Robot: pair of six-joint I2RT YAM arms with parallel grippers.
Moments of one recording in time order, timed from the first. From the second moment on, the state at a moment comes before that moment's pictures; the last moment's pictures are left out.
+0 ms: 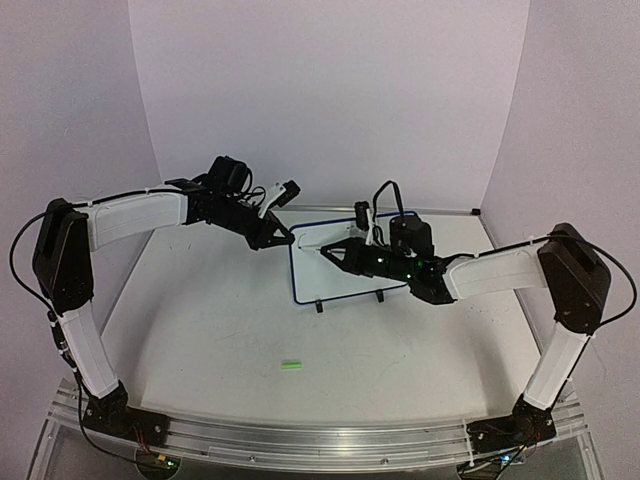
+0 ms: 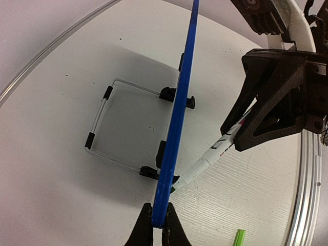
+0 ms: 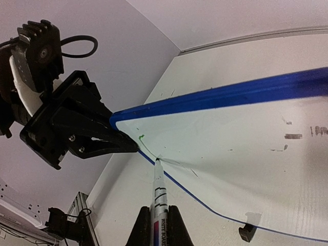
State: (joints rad) left arm -0.58 1.81 1.49 -0.43 0.55 0.27; right arm 0.74 1.79 1.00 0.57 -0.29 0.72
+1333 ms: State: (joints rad) left arm -0.58 1.81 1.49 -0.43 0.55 0.28; right arm 0.74 1.69 0.96 0.54 -0.26 0.67
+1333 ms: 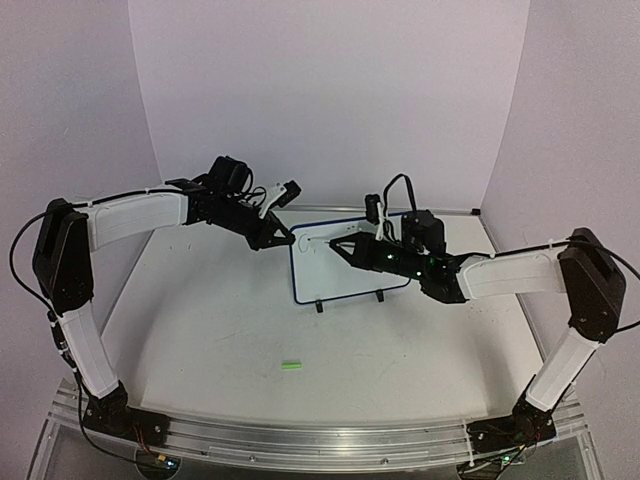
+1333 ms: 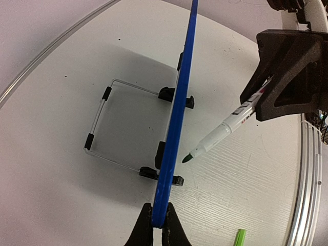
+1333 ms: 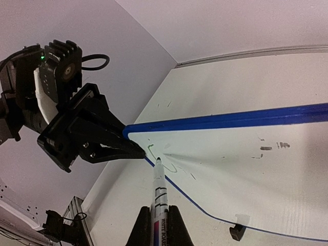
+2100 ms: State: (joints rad) left arm -0.58 1.81 1.49 -0.43 0.55 0.28; right arm 0.75 1.74 0.99 0.53 -0.25 0.67
